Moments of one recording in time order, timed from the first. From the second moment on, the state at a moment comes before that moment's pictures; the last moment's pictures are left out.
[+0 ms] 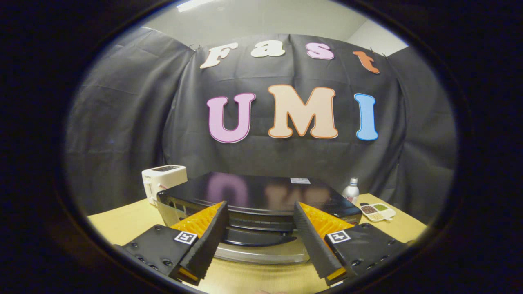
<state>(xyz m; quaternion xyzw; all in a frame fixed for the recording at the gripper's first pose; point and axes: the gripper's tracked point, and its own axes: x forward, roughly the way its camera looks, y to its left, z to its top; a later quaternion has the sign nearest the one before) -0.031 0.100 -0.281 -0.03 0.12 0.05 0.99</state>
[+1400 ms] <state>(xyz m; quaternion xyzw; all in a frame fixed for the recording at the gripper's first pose) -0.197 0.087 -0.419 0.02 0.30 0.06 0.95</state>
